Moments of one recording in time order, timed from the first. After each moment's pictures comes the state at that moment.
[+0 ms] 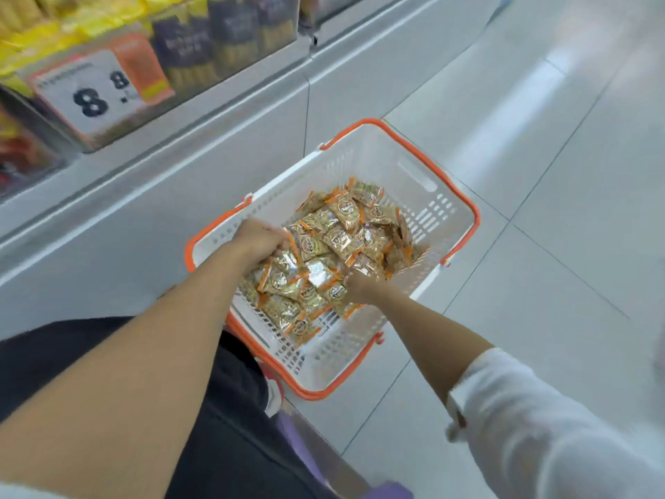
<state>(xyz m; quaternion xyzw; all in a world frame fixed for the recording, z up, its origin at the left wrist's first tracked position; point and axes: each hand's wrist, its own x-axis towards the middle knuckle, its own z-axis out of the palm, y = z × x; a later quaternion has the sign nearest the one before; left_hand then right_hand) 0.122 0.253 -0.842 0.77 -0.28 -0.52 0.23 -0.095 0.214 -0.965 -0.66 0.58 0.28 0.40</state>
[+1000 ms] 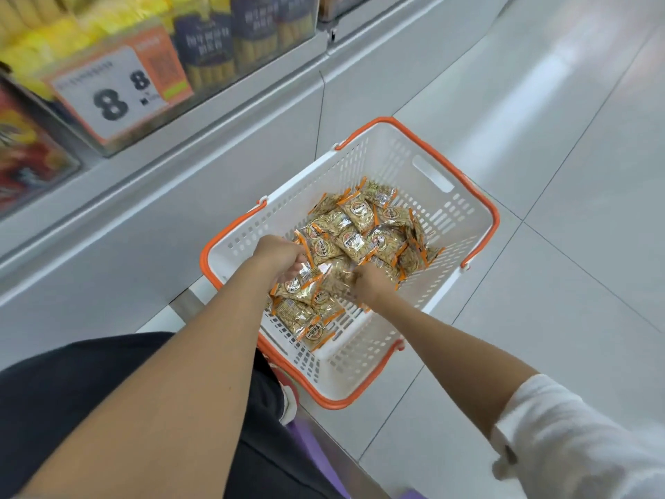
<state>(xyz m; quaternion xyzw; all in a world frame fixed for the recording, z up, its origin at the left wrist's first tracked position) 0.117 0.256 -0.855 0.76 -0.17 -0.57 0.25 -0.078 0.222 -0.959 -0.68 0.64 0.09 0.34</state>
